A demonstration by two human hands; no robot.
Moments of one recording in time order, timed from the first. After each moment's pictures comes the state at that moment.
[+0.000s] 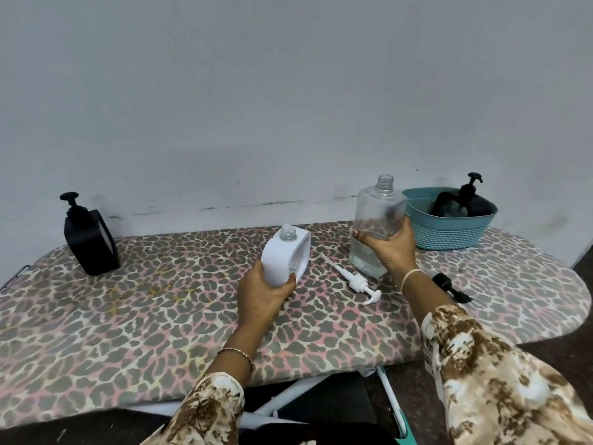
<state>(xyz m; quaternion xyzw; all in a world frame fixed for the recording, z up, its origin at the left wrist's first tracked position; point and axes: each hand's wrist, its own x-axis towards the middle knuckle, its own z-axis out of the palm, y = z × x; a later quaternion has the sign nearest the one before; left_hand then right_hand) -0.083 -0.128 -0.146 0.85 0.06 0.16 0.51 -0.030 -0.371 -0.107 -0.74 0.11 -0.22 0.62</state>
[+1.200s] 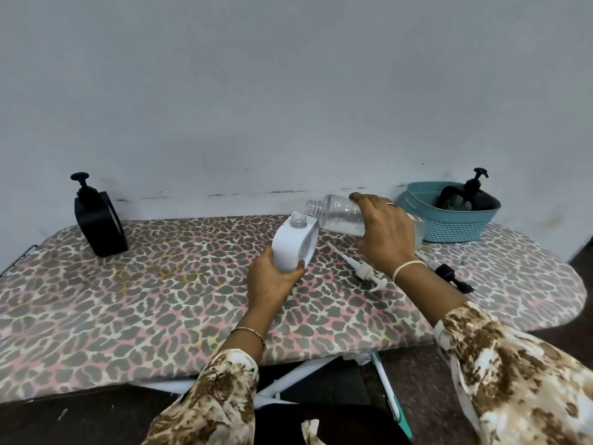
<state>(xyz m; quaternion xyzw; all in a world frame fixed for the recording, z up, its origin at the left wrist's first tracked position) -0.089 -0.126 -0.139 0.85 0.06 0.15 0.51 -0.075 -0.324 -0.061 -0.94 -0.07 -0.33 0.01</state>
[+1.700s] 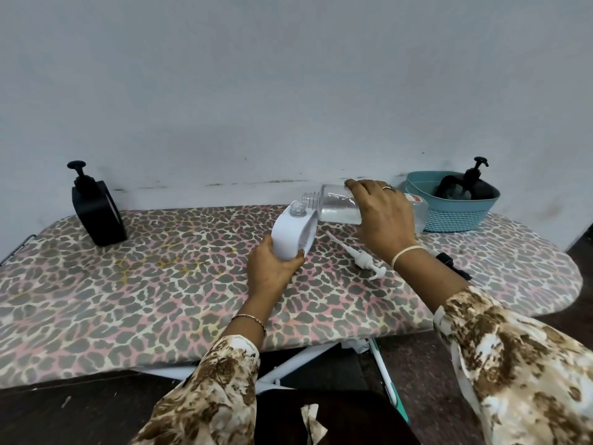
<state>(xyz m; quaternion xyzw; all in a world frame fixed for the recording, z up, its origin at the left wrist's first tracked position) -0.089 -0.127 -0.140 0.84 0.06 0.16 0.51 -0.079 -0.318 -0.053 -0.94 -0.09 -0.33 -0.05</state>
